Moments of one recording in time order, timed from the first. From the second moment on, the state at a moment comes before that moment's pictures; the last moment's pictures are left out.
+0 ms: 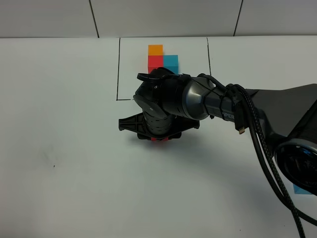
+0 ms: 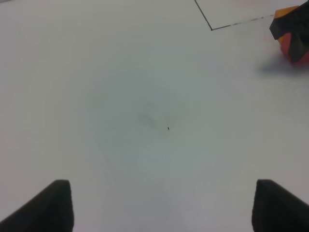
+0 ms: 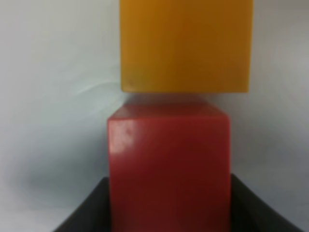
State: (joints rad) left arm -0.04 -0.01 -0.51 -0.13 1.06 0.21; right arm 0.79 2.24 -1.61 -0.26 0.82 0.93
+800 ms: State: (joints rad) left arm -0.04 -0.01 -0.51 -0.13 1.06 0.21; right arm 0.79 2.24 -1.61 -0.29 0.80 0.94
